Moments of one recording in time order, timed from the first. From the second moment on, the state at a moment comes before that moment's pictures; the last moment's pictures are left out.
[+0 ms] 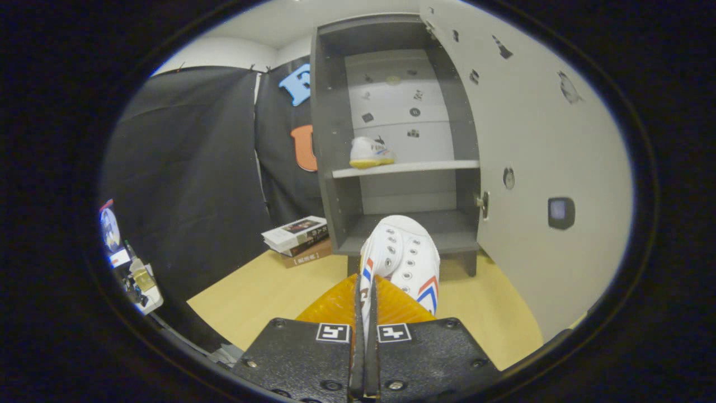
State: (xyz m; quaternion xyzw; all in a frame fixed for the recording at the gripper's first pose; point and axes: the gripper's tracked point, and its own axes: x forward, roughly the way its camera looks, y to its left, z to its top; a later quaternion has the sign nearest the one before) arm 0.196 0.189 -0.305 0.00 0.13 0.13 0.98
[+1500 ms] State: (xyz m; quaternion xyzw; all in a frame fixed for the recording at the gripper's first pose) arm 0.396 0.171 -0.068 -0.05 0.11 0.02 0.99
